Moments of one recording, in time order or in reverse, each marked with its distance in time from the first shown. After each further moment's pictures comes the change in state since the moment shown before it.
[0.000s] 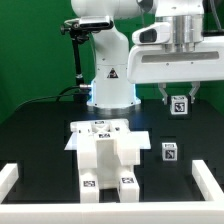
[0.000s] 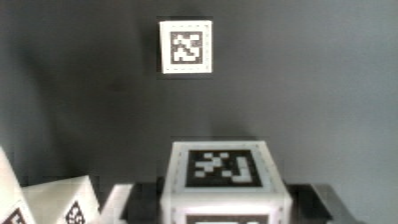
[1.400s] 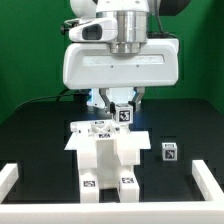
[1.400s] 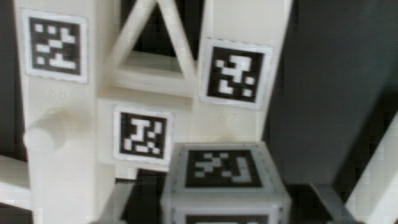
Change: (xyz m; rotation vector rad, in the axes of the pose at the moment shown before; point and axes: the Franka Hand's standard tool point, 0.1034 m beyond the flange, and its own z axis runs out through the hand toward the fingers) arm 0.079 0.113 -0.007 -0.071 0.052 -0.337
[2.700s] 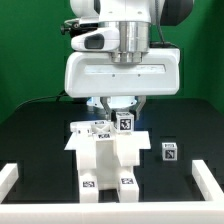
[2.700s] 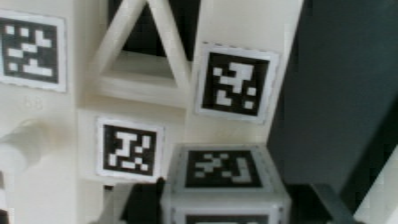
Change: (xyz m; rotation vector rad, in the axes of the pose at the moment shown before) arm 0.005 -0.003 0.013 -0.018 0.025 -0.003
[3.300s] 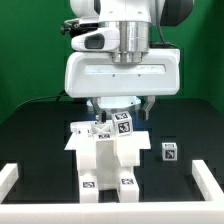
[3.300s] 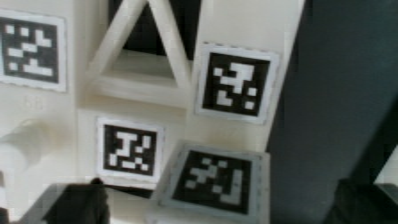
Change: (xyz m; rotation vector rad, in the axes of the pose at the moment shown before) arm 0.000 0.000 0.000 0.000 0.000 0.000
